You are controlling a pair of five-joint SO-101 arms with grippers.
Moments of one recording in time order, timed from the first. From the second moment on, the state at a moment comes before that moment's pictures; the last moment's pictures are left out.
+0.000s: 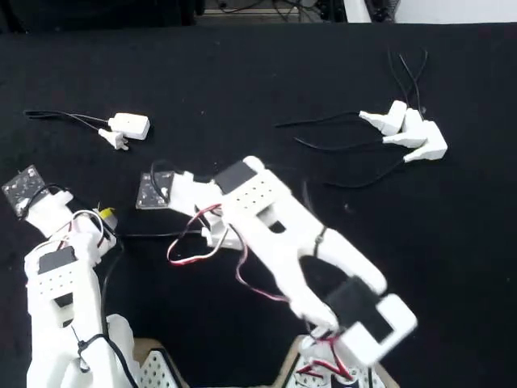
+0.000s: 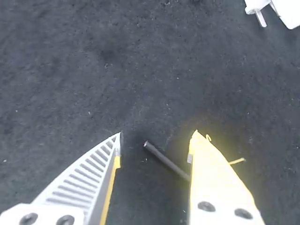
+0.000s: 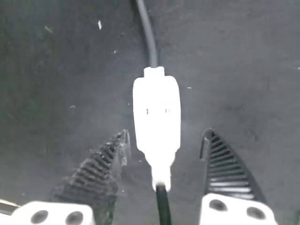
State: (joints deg) left arm -27.4 -48.6 75.1 35.3 15.3; right arm -37.9 3.2 21.1 71.1 46.8
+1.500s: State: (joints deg) left arm -27.4 -48.6 75.1 35.3 15.3; right arm -6.1 -2.8 14.5 75.8 26.3
